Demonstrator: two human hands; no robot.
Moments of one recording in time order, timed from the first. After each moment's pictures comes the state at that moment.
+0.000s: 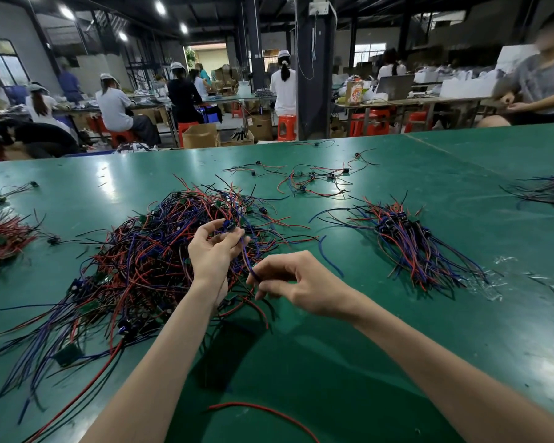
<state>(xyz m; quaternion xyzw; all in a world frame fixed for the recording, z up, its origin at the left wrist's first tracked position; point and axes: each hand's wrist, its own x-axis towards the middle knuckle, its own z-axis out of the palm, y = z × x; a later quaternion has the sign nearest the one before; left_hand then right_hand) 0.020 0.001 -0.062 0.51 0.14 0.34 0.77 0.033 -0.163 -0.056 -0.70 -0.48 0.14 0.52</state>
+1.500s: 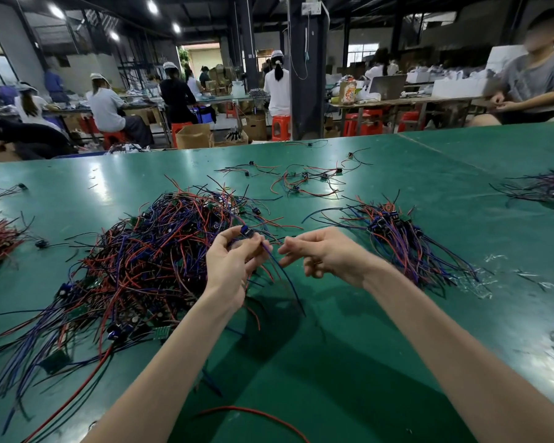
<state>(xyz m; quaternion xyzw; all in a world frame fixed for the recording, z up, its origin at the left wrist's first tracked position) 0.016 -0.034 -0.062 0.48 0.12 0.25 0.83 0.082 -0.193 -0.040 -0.71 -0.27 0.26 0.59</state>
